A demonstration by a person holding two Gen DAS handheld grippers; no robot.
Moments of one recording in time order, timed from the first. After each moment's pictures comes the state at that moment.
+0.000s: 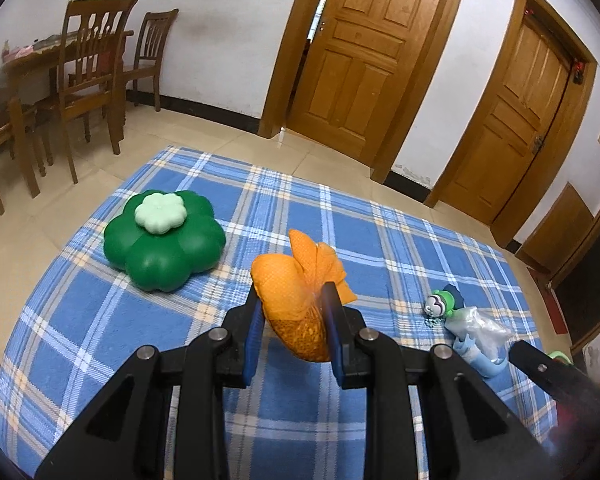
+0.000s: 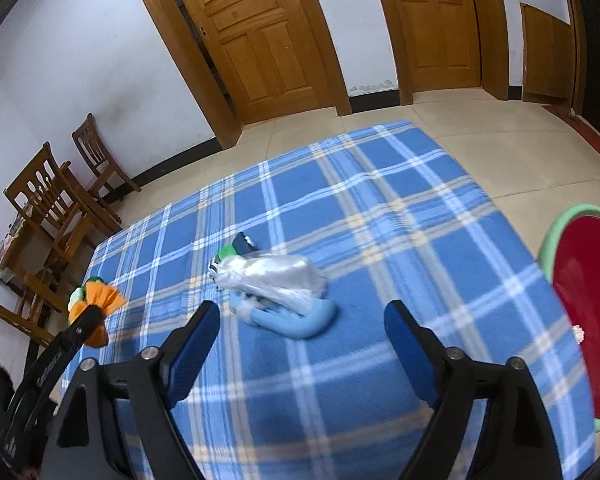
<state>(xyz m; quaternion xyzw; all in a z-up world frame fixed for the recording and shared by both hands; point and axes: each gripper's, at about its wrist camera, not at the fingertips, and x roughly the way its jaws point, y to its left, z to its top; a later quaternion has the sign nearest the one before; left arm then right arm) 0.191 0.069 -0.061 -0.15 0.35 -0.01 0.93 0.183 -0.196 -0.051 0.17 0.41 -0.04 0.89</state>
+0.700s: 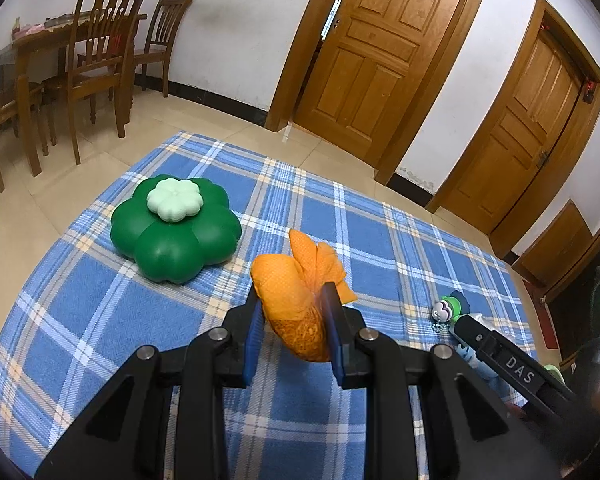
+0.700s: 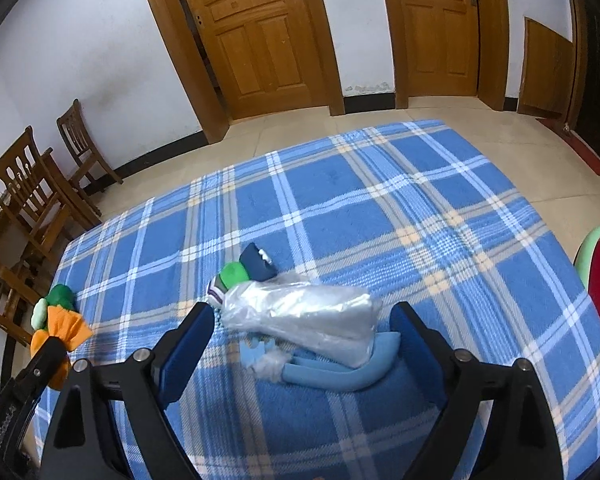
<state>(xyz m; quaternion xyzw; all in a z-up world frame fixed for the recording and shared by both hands) 0.193 0.079 -0.068 -0.17 0.35 -0.01 0.92 0.229 -0.164 -0.076 0.14 0.42 -0.07 0.90</state>
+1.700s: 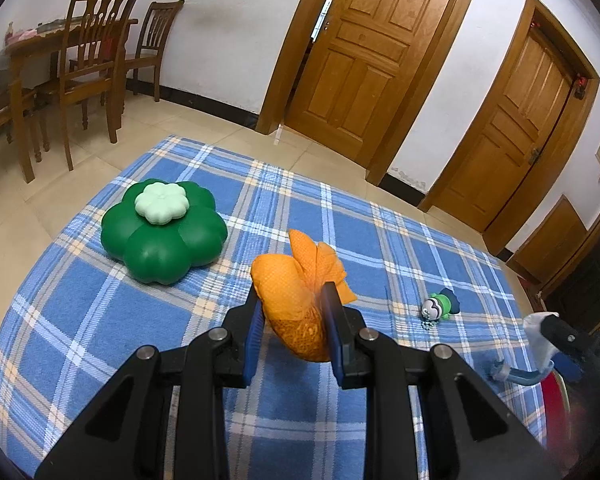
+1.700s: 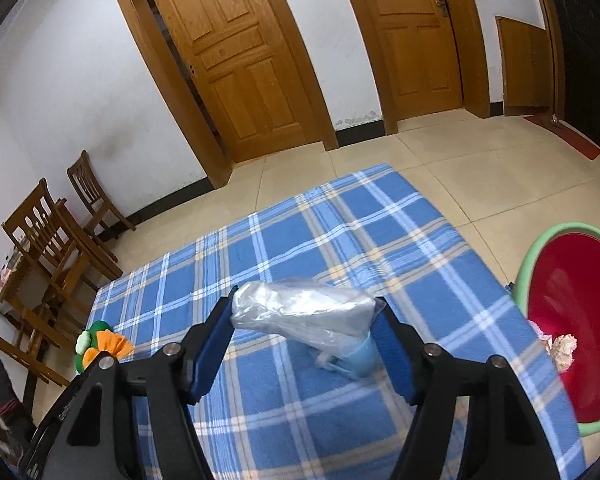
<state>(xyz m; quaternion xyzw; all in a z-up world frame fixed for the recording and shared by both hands) 0.190 0.072 -0.064 -0.17 0.35 -0.02 0.92 0.169 -0.216 -0.019 0.19 0.35 -0.07 0.91</state>
